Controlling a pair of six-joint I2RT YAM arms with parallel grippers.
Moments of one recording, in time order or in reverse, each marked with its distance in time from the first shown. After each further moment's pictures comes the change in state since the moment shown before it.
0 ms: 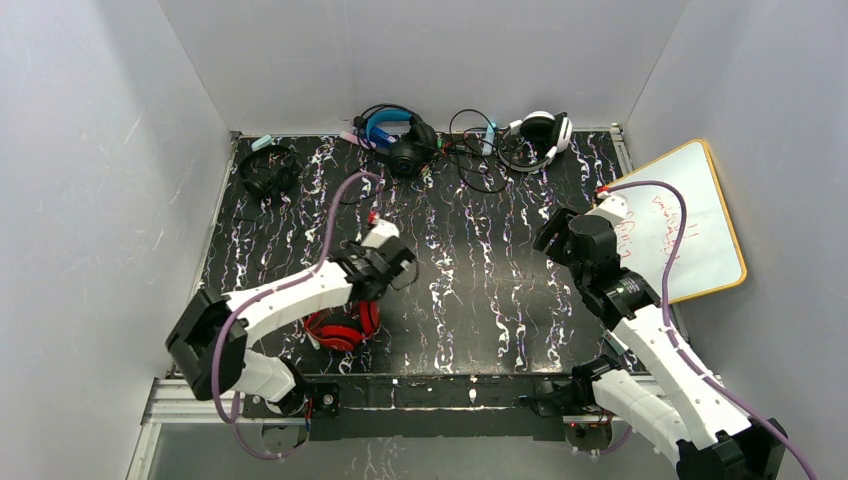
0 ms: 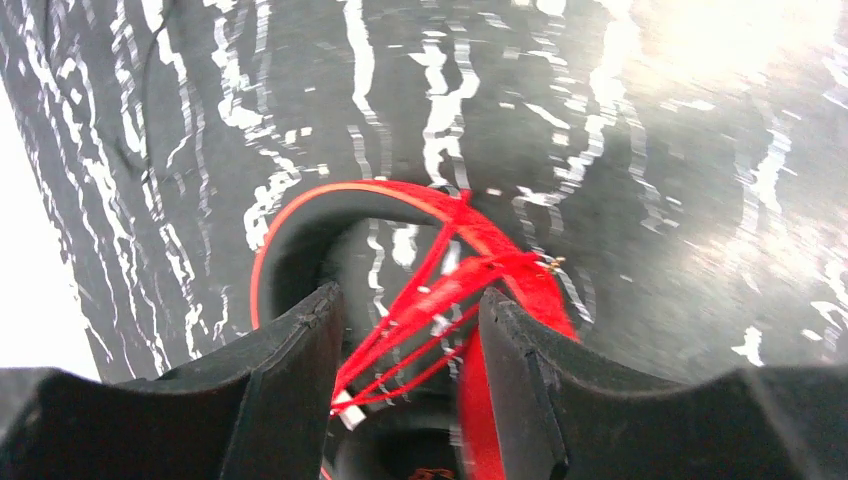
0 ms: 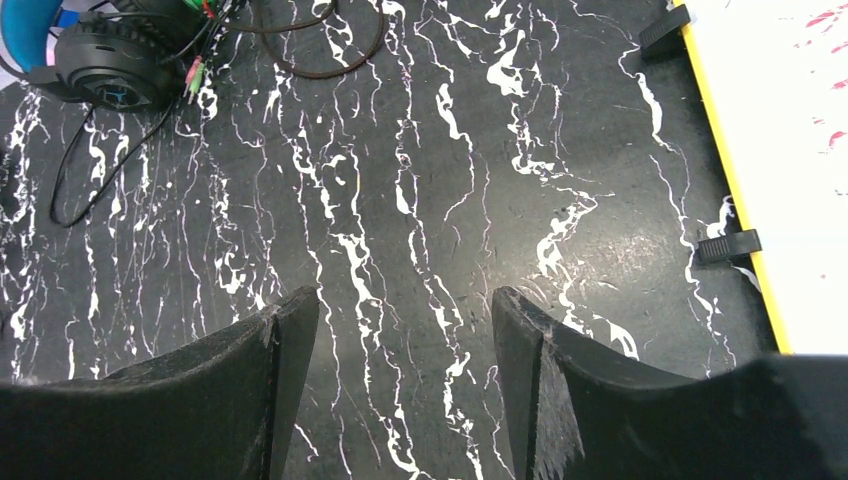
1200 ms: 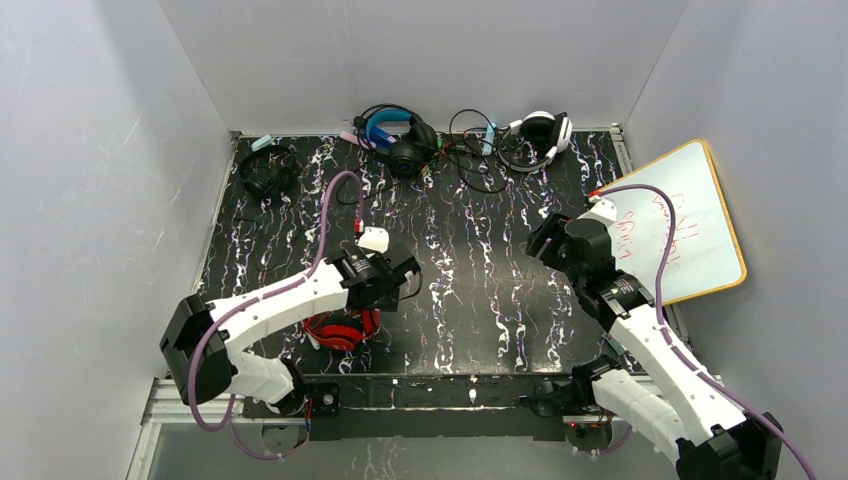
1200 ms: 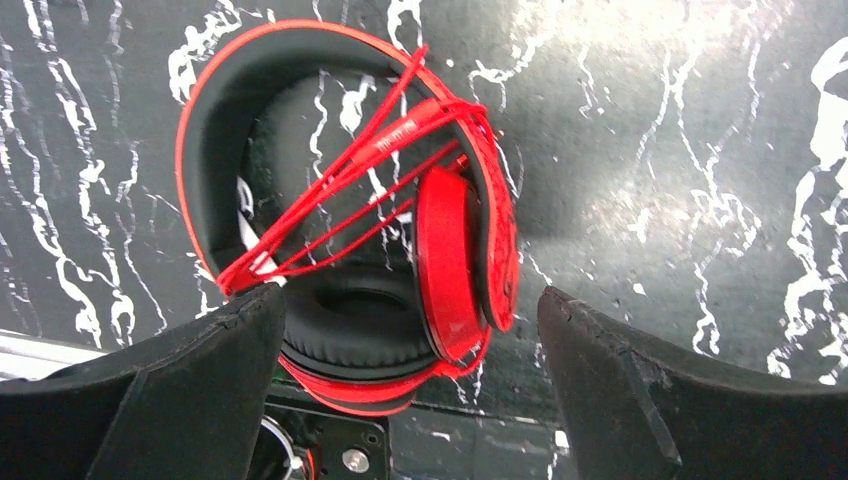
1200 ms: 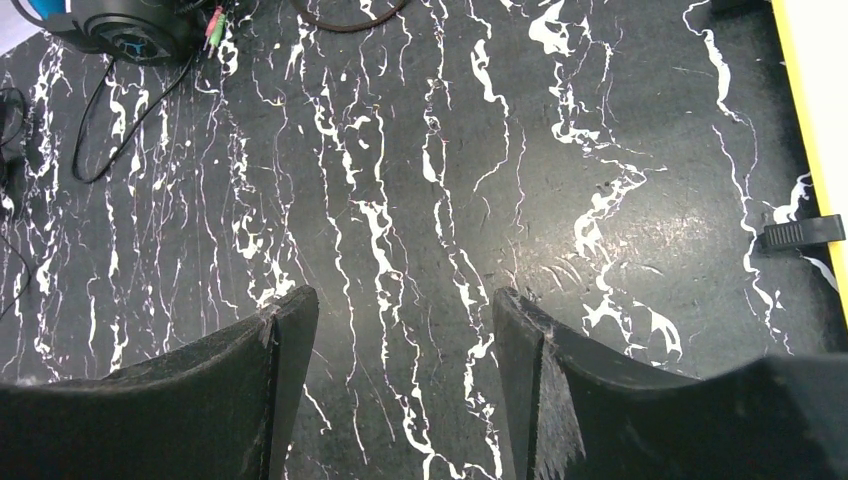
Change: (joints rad) left arm -0.031 -0.090 0.106 -0.318 0.141 -0.412; right arm 0.000 0.008 -0.054 0.048 -0.097 0.020
